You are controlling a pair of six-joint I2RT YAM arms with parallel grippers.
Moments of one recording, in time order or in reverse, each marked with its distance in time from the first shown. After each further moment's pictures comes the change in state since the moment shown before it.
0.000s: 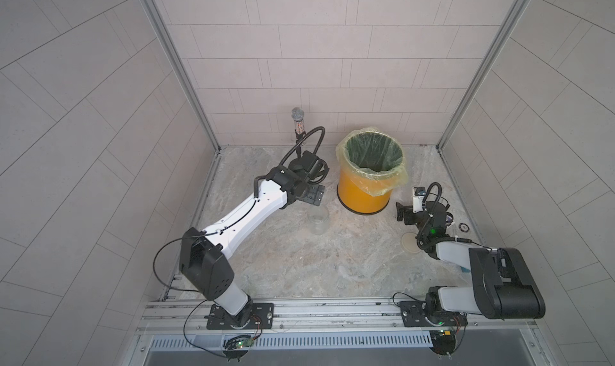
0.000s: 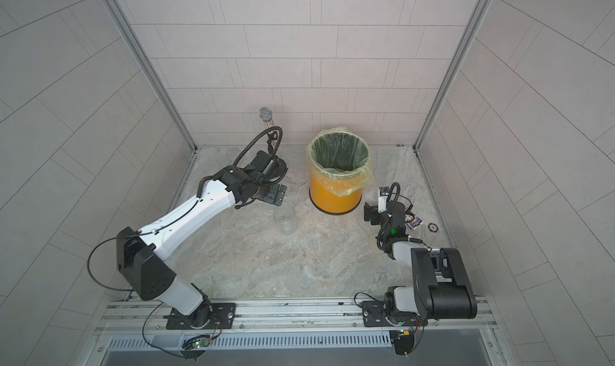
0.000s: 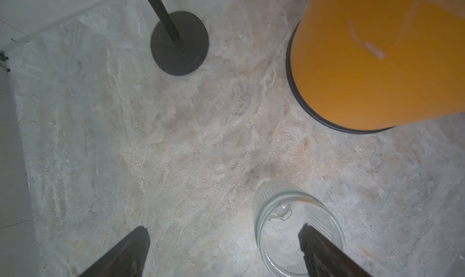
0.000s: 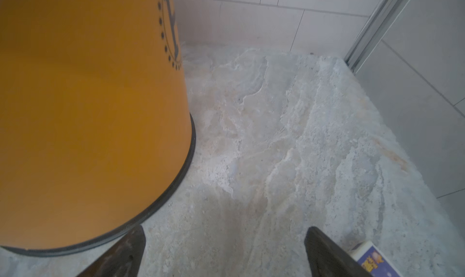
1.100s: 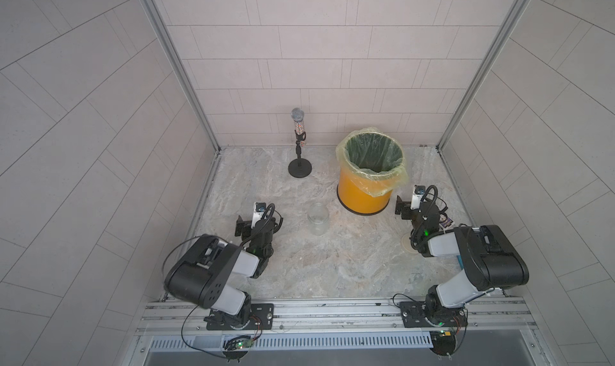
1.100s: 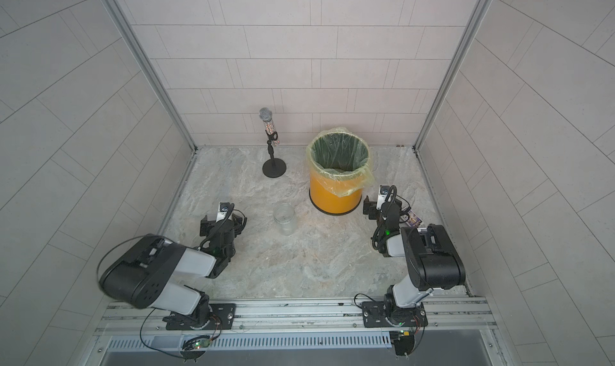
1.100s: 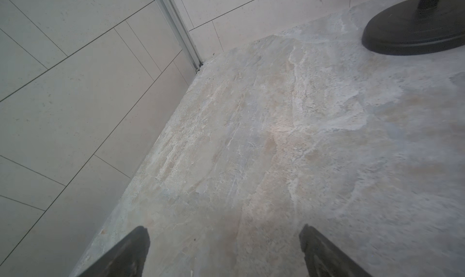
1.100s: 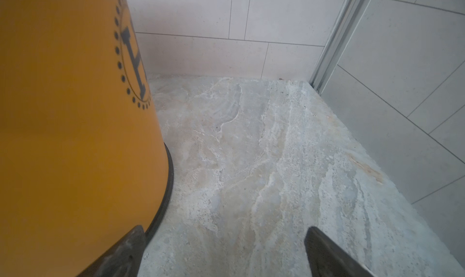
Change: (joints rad) left arm 0.282 0.040 -1.275 1.941 -0.450 0.391; right arm 0.051 0.204 -0.010 0.309 0.177 0.051
